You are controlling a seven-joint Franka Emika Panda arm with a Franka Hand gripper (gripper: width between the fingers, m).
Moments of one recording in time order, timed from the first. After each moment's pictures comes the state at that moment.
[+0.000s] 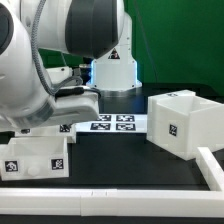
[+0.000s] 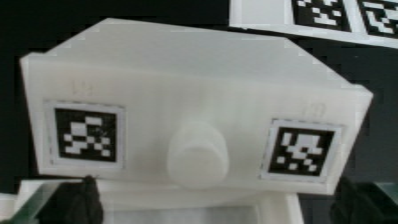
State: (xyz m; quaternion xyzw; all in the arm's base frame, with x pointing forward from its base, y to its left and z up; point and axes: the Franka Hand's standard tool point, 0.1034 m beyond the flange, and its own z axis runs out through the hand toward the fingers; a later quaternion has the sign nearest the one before) arm 0.516 -0.143 0.059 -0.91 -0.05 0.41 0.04
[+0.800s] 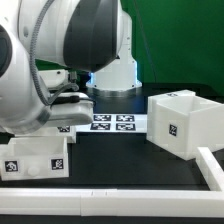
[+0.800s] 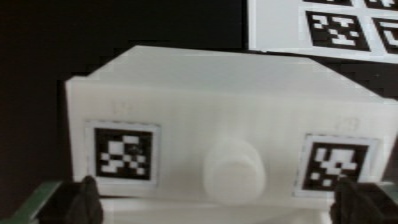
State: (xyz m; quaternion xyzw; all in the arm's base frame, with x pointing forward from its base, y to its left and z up) arm 0.515 -0.147 0.060 -0.89 -0.04 0.45 0.02
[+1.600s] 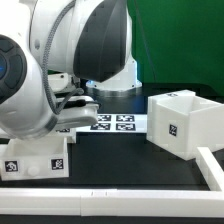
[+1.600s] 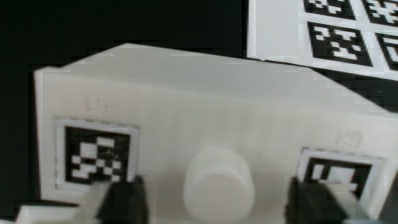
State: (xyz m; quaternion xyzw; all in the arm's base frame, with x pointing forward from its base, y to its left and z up) arm 0.507 -0.145 0.052 -0.88 -0.07 0.46 0.03
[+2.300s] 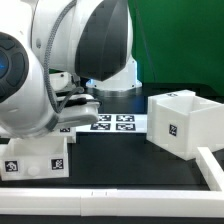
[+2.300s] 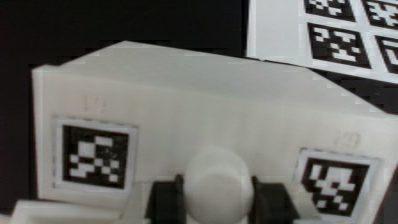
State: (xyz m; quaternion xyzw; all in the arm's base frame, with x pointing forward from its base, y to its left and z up) arm 0.511 -0.144 0.059 -0.89 -0.08 0.45 0.03
